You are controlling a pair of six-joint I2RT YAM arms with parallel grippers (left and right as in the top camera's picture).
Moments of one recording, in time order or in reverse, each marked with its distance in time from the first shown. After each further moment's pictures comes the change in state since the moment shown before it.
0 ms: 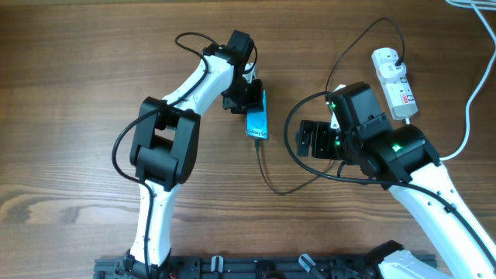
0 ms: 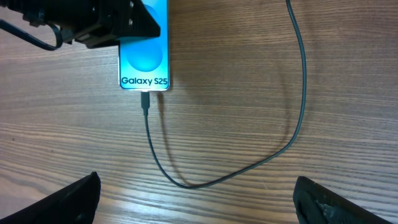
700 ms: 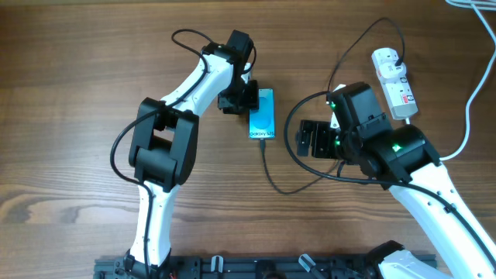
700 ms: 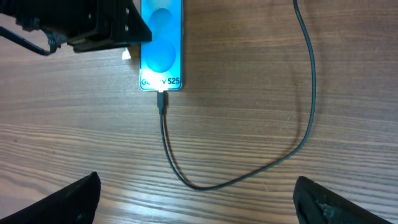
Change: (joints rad) left arm 0.001 -0.014 0.004 -0.055 -0.109 -0.003; right arm -0.002 0.000 0.000 0.012 0.000 0.000
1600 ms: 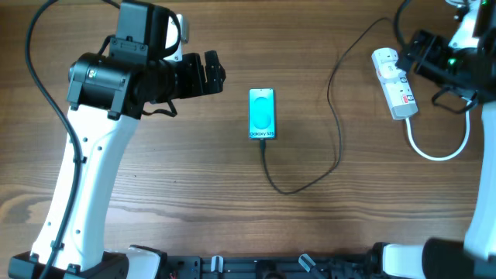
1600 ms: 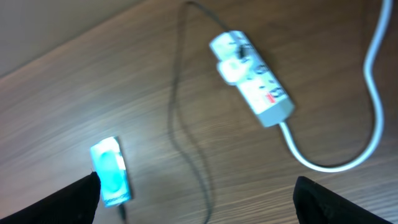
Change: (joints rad) left arm 0.133 -0.773 -0.019 -0.244 -0.037 0.006; right arm -0.607 0.322 0.720 -0.318 -0.016 -0.222
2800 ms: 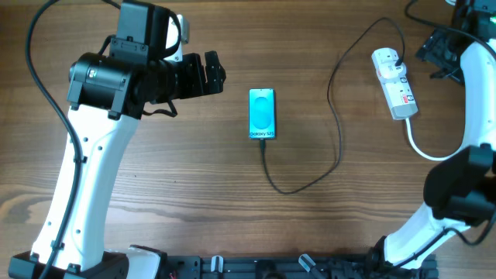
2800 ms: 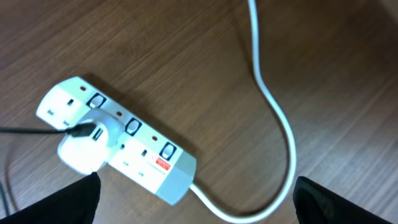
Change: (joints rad) left arm 0.000 0.000 0.000 0.000 0.000 0.000; right arm -0.089 0.391 0.000 0.189 0.399 0.136
